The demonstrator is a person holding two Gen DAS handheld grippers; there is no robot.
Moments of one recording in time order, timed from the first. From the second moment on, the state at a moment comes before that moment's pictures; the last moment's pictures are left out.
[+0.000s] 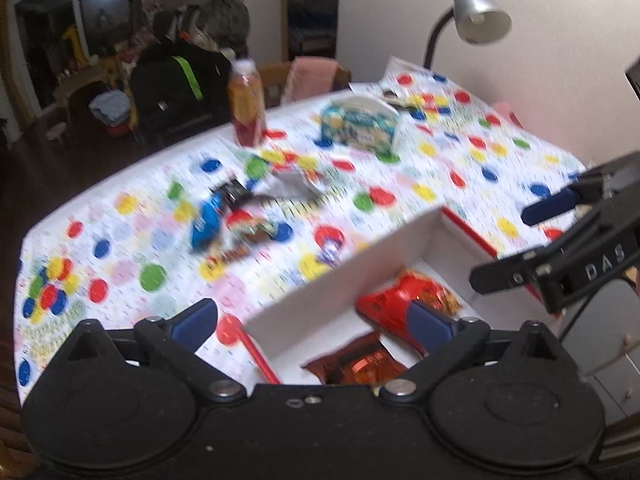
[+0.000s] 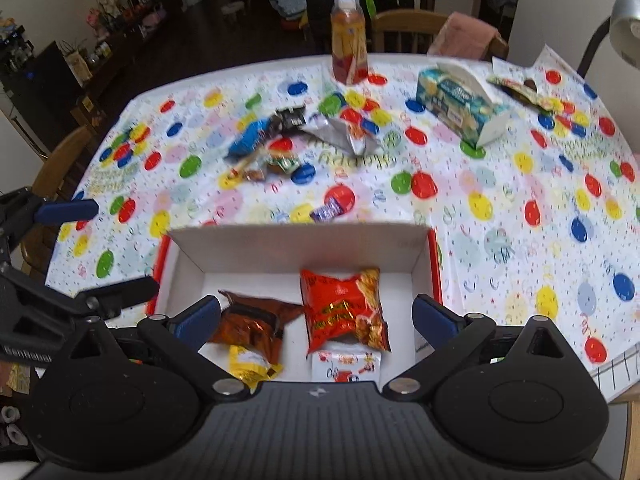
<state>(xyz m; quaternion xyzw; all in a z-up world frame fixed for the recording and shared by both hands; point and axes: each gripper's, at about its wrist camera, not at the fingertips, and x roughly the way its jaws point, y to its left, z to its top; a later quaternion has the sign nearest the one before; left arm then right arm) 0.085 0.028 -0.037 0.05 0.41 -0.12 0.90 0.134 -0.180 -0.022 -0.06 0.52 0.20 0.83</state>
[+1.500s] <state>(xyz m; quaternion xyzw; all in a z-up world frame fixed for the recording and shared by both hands) 0.275 0.073 -0.175 0.04 0.47 -0.05 0.88 0.361 -0.106 -0.175 0.01 0.68 0.18 0.71</state>
